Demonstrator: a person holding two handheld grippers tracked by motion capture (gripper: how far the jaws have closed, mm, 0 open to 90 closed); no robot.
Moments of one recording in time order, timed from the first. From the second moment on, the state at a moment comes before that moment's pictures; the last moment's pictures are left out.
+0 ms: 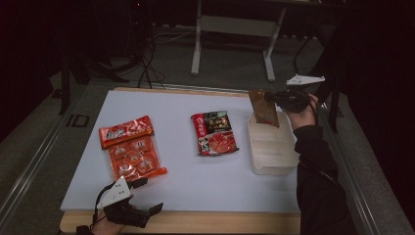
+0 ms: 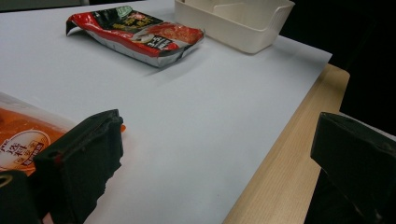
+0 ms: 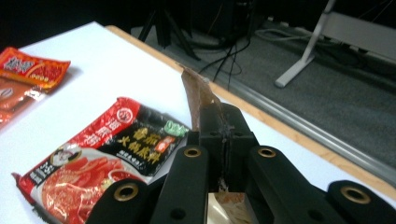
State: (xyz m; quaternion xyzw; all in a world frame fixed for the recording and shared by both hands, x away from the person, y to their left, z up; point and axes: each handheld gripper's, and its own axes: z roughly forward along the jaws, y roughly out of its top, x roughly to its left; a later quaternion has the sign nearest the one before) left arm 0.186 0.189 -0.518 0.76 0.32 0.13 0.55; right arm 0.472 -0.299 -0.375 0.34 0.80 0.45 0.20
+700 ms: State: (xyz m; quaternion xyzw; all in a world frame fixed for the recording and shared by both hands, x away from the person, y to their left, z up) left arm 0.186 0.188 -0.518 0.76 0.32 0.13 0.55; right arm 0.470 -0.290 -0.390 0.34 0.80 0.46 0.18
